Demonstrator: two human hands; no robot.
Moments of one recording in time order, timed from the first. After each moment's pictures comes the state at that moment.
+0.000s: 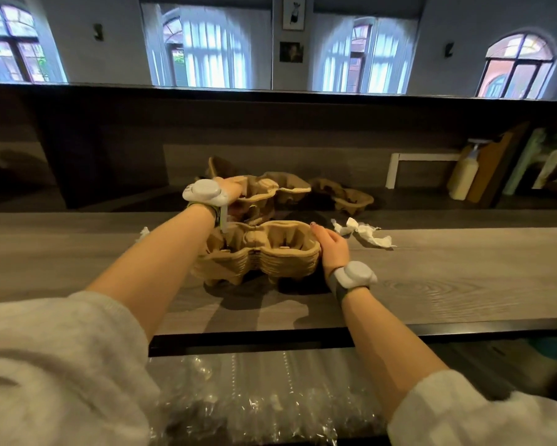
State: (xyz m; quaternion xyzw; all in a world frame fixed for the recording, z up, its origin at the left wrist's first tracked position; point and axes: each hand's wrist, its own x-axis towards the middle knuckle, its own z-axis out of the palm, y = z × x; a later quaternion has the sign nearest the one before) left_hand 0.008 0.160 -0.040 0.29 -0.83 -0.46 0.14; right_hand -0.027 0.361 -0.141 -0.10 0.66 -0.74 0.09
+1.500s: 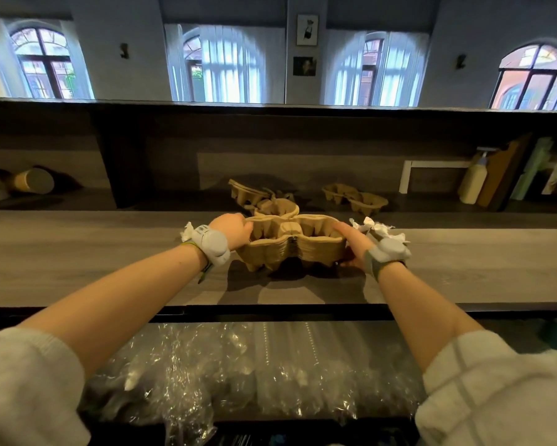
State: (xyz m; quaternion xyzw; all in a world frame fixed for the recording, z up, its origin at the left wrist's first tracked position) left_hand 0.108 0.140 -0.082 0.20 -0.96 -0.18 0.08; right_hand -0.004 0.378 -0.110 -0.01 0.69 -0.67 0.26
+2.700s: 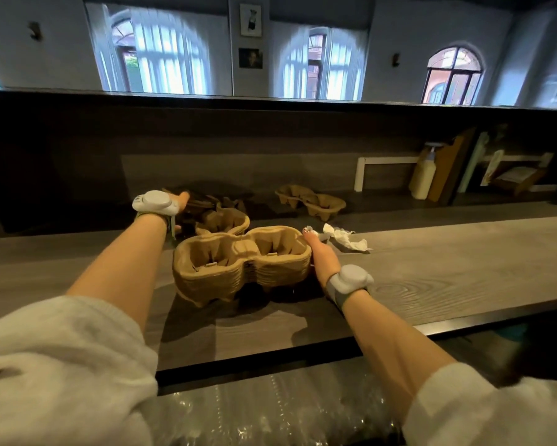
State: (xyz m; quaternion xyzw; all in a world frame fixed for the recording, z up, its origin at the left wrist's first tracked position) left_hand -0.025 0.076 -0.060 0.35 -0.84 -0.40 0.10; right_hand -0.057 0.372 -0.152 -0.07 0.72 -0.68 0.12
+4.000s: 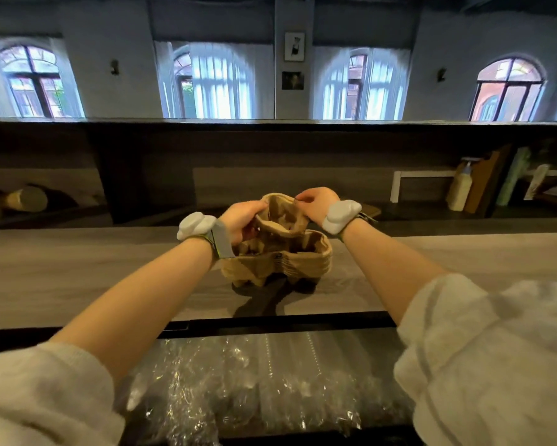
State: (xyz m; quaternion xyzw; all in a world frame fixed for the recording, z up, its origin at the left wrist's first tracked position) left_hand 0.107 0.165 -0.035 0.19 -0.68 -0.71 0.07; right_hand 0.008 0.317 -0.026 -0.30 0.89 -0.33 -0.03
